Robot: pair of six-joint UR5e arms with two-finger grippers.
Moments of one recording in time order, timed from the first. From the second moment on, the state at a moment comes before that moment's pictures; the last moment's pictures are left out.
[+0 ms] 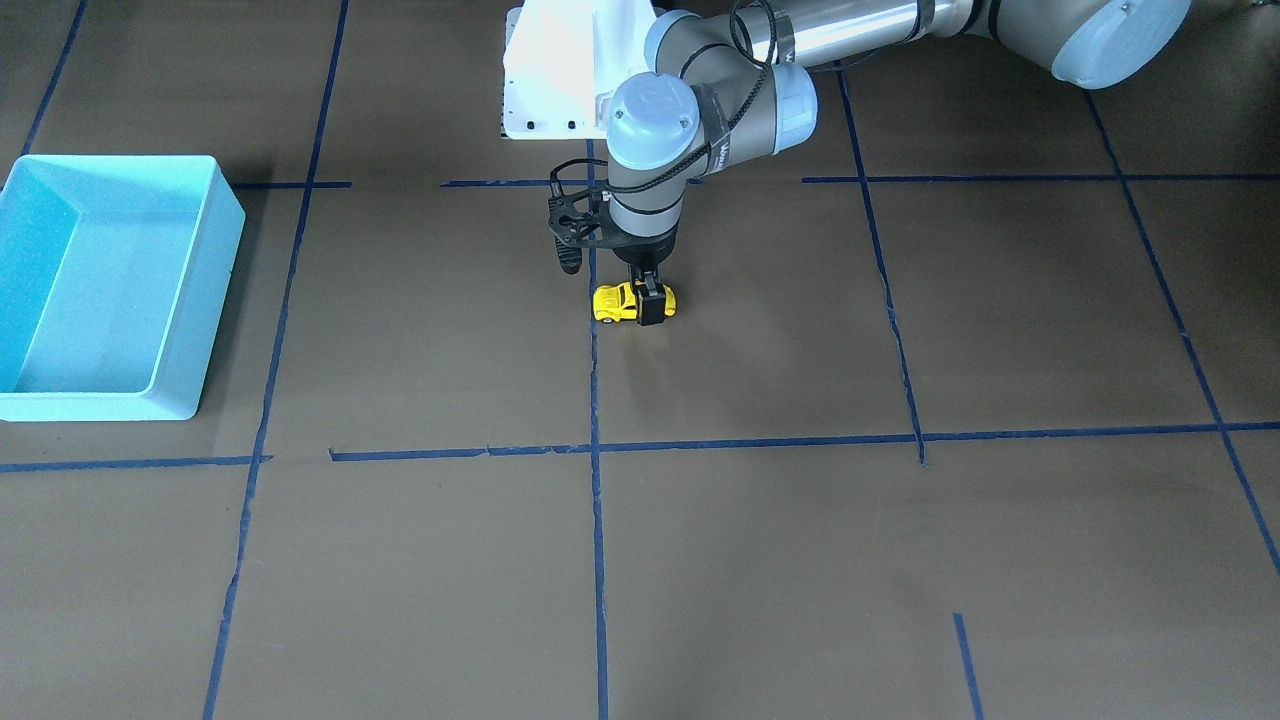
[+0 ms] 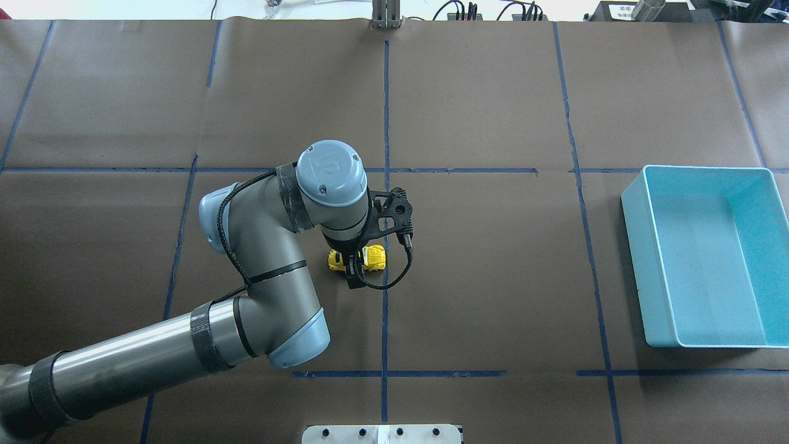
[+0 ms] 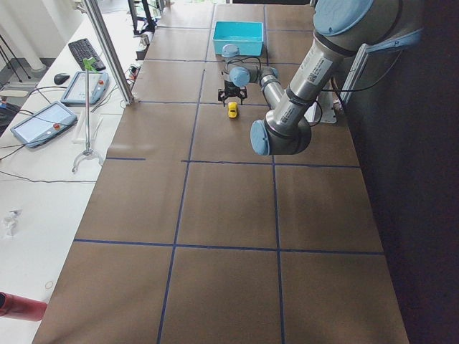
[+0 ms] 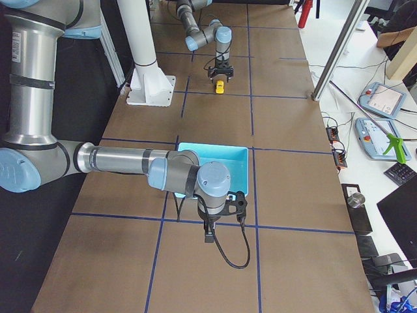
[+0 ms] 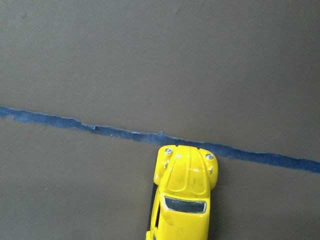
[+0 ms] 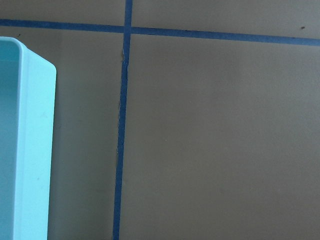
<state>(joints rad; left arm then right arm) -0.48 -2.36 -1.51 -1.59 -1.93 0.19 1.68 -1.73 1.74 -1.72 2.31 -0.23</state>
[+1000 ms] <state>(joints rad) -0.47 -2.38 -1.44 -1.70 -1.92 0.18 1.68 -1.74 1.73 -1.72 2.31 -0.23</state>
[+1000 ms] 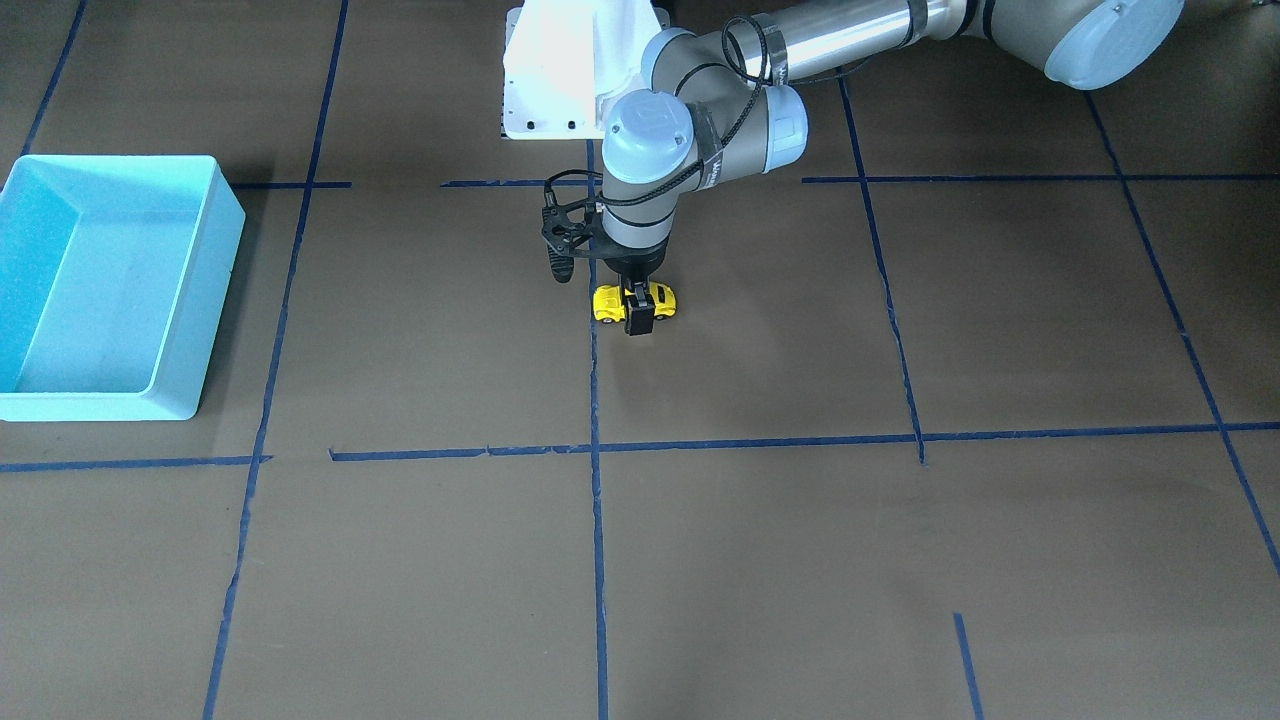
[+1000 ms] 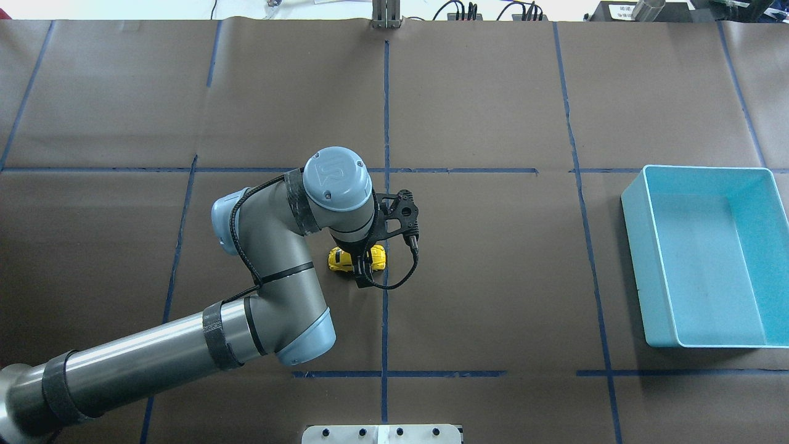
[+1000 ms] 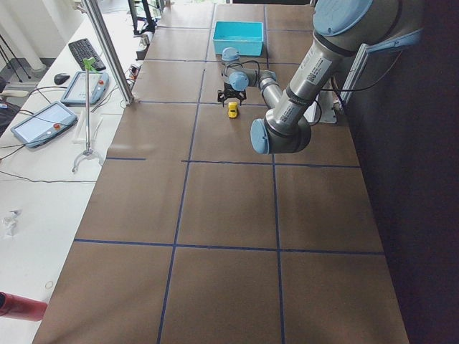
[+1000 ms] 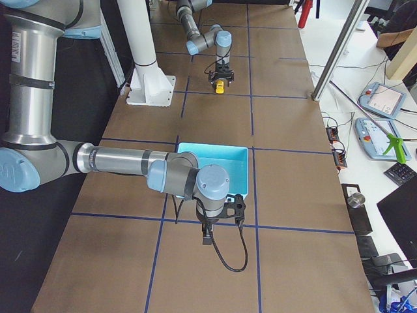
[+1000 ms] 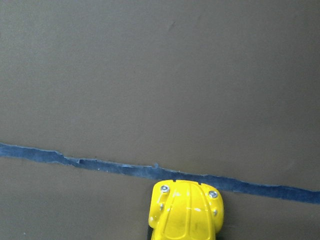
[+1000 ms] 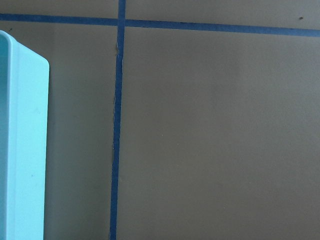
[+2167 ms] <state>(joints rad) -0.46 -2.39 -1.42 -1.71 -1.92 0.19 1.68 -1.74 1.71 -1.72 2.31 -0.23</state>
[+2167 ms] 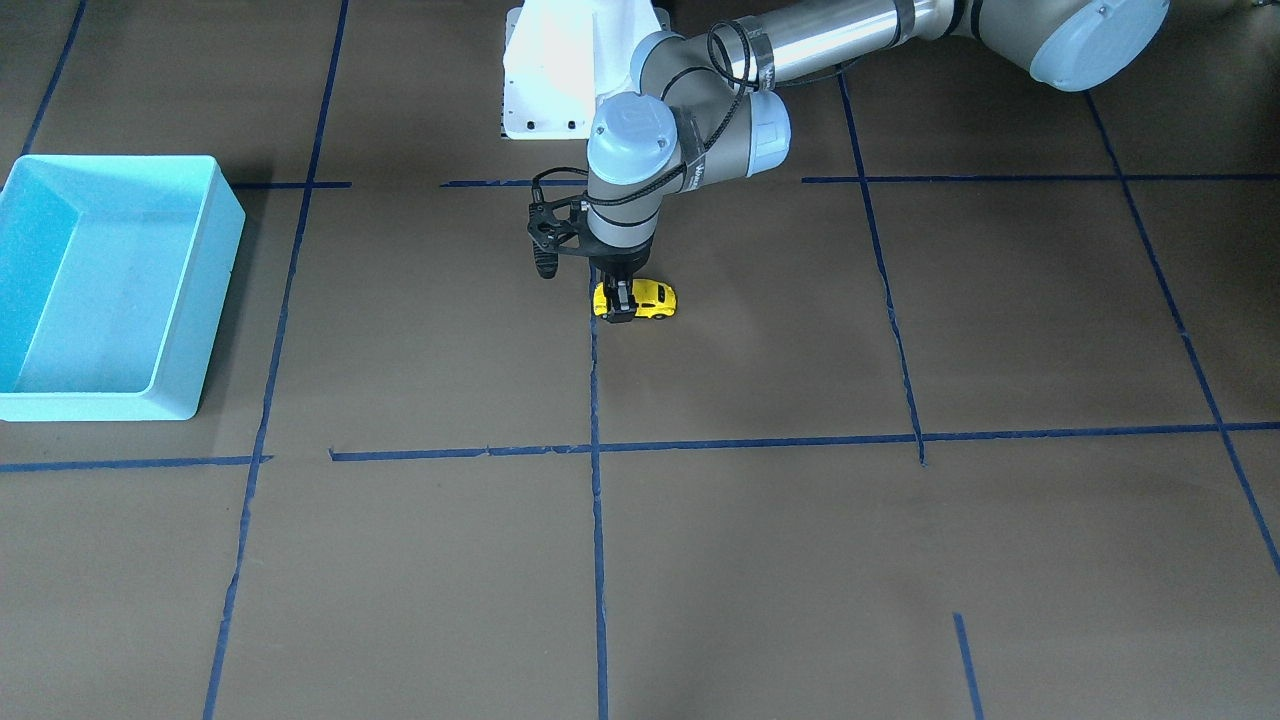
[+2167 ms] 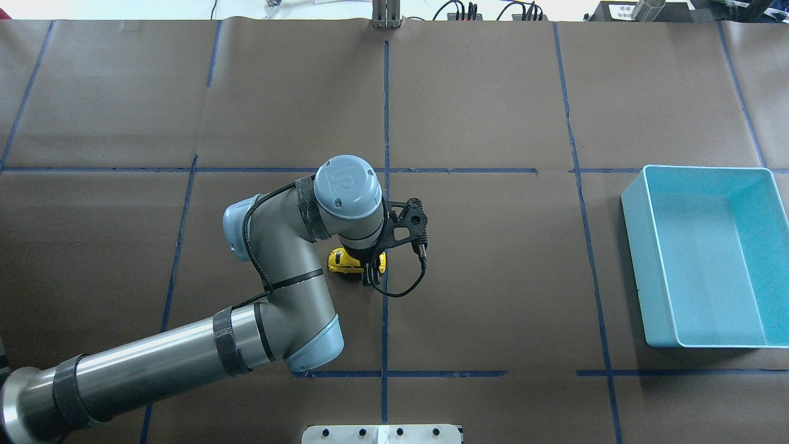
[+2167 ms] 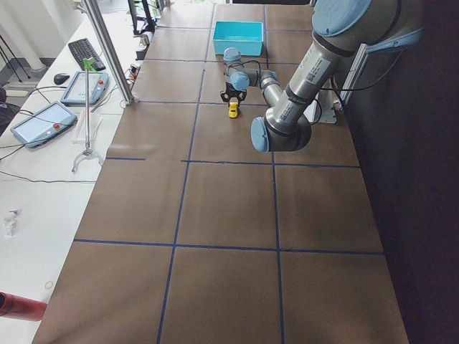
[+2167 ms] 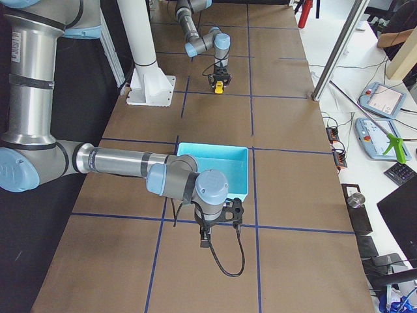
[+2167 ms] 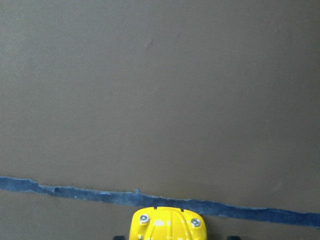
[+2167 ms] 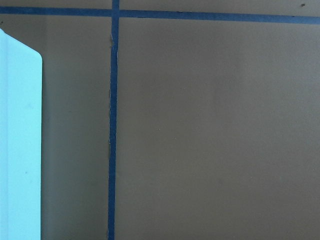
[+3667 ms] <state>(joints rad) -0.47 -2.32 -1.43 -2.00 -1.92 0.22 1.68 -1.74 1.71 -1.72 2.31 -0.23</state>
